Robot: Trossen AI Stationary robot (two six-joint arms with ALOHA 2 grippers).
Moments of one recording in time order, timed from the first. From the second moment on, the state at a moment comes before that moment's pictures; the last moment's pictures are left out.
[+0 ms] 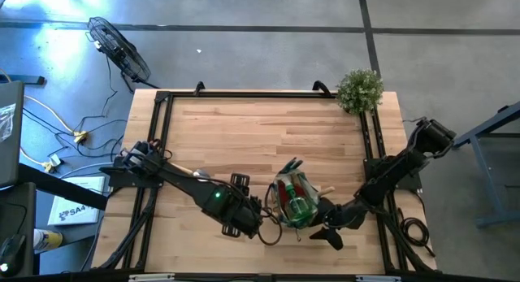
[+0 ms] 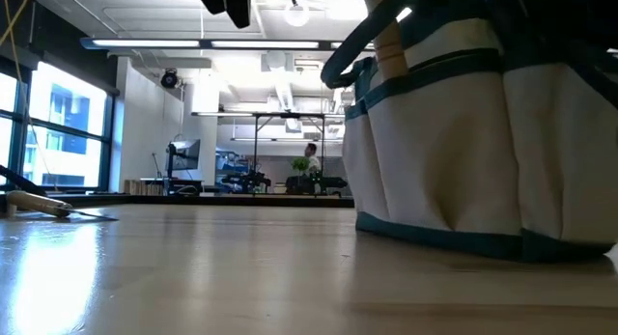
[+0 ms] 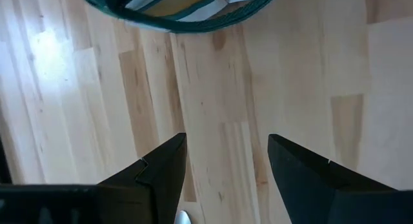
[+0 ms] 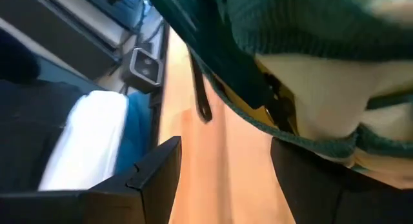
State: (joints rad) left arm -0.49 1.96 1.93 -1.34 -0.36 -0.29; right arm 0.76 1.48 0.45 0.50 0.26 0.95
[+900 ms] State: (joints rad) left arm -0.52 1.96 1.93 -1.36 -0.30 -0.32; right arm 0.65 1.27 0.44 0.10 0.86 0.93
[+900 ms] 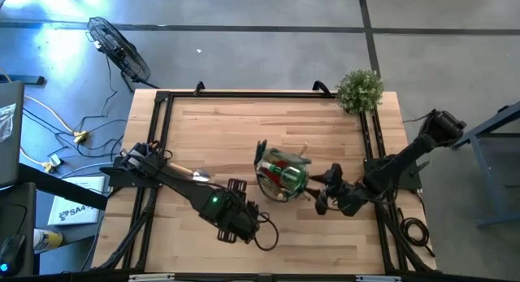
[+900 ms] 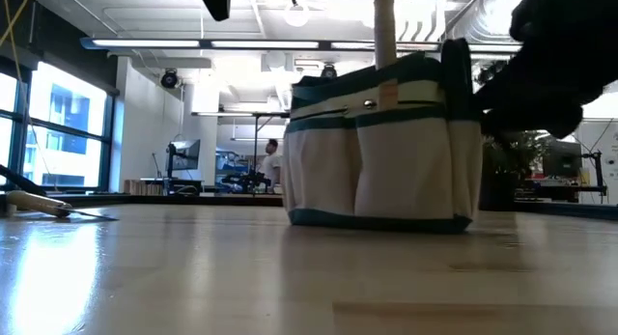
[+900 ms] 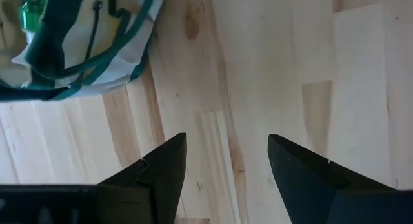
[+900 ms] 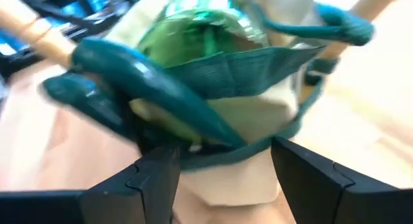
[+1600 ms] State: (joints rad) left arm -0.62 1.96 1.93 -1.44 -0.30 -0.45; right arm 0.48 1.27 0.45 -0.01 0.98 0.91
